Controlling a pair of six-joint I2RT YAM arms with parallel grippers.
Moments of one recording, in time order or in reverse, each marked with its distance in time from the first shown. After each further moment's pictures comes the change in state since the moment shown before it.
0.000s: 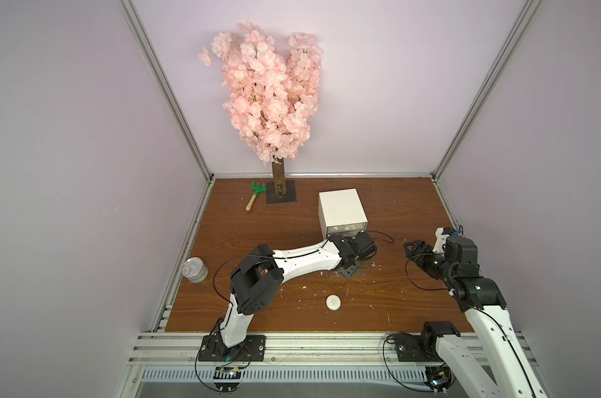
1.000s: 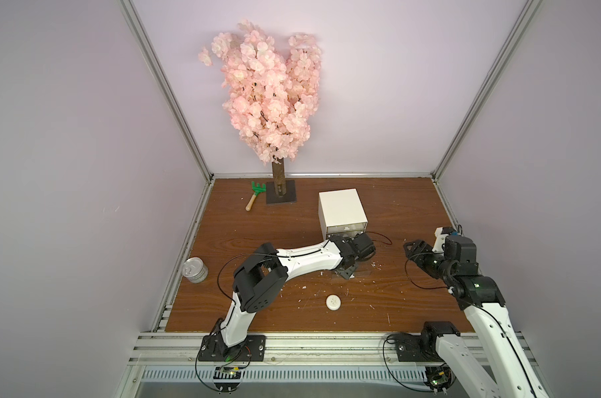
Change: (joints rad) left arm 0.007 0.031 -0.006 0.003 0.001 0.015; right arm -0.006 0.020 0.000 0.001 0.003 -0.016
